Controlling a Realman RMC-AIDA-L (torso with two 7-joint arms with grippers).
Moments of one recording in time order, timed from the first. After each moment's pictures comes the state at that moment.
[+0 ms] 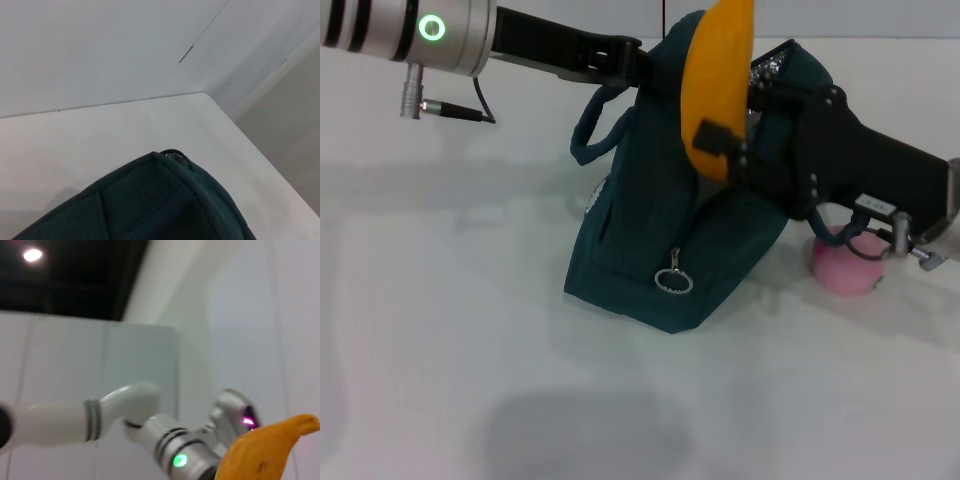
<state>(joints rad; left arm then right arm) -0.78 -2.08 0.93 1.06 2.12 1.53 -2.51 0.66 2.03 -1.50 -0.20 -0.79 -1.72 0.64</state>
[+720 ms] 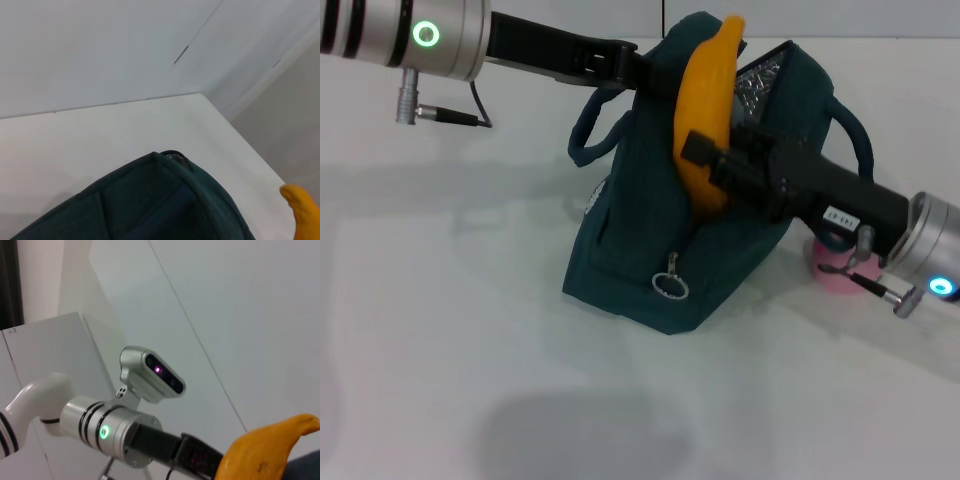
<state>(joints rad) -0.77 -2.08 0.93 1.06 2.10 1.54 -2.48 0.55 2.03 -2.04 -0.34 -0.23 -1.41 1.00</state>
